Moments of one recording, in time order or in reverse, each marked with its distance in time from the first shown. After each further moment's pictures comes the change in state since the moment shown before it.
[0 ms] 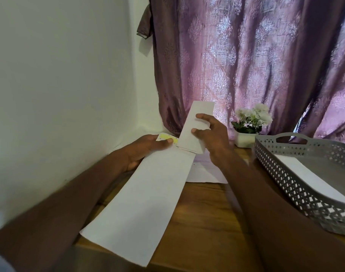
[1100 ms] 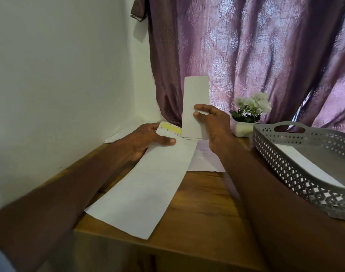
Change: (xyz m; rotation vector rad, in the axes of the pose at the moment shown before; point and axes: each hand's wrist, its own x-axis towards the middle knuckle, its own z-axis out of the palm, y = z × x) left_hand 0.013 -0.009 0.009 0.020 0.010 0.055; right_hand 0.000 -0.004 -0.002 0.098 0.055 0.037
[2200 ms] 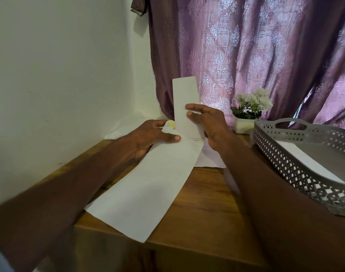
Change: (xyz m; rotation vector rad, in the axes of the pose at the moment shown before) left_hand -0.007 0.004 0.016 0.000 0.007 0.019; right_hand 0.002 0.007 -0.001 -0.080 -0.164 0.057
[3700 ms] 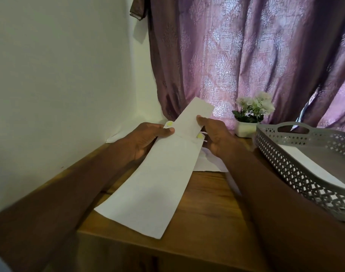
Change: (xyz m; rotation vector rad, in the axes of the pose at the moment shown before) left_hand -0.006 0.010 -0.005 -0.150 0.166 -0.112; right_hand 0.007 0.009 -0.004 0.040 0.096 0.284
